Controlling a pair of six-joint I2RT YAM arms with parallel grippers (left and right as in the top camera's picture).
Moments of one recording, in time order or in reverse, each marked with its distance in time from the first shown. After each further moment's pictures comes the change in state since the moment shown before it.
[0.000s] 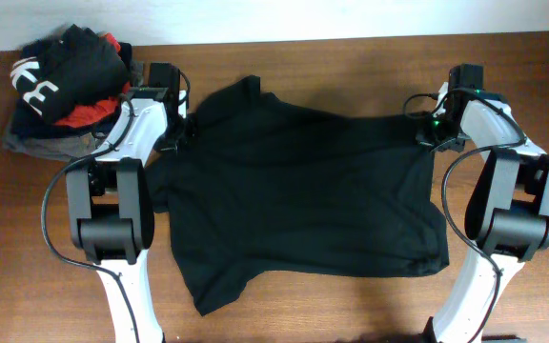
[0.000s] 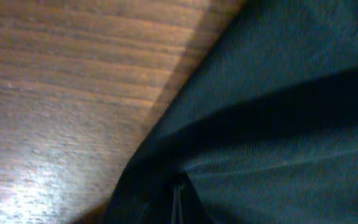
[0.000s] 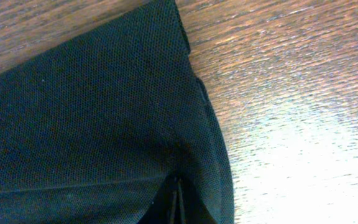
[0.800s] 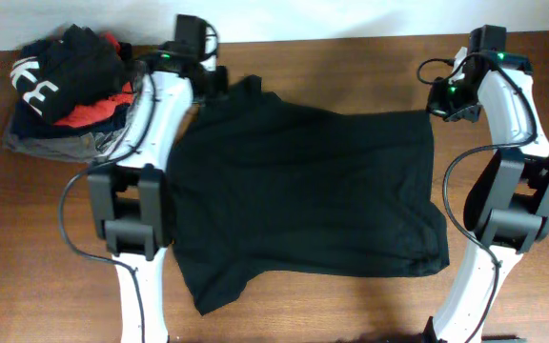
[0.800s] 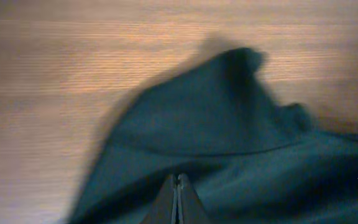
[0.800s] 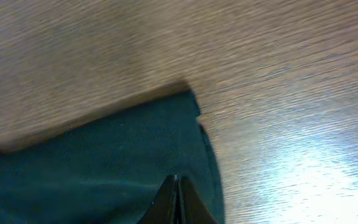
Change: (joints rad) left arm -0.143 0.061 0.376 -0.031 0.037 0.003; right arm -0.009 0.069 0.375 -0.268 -0.071 0.014
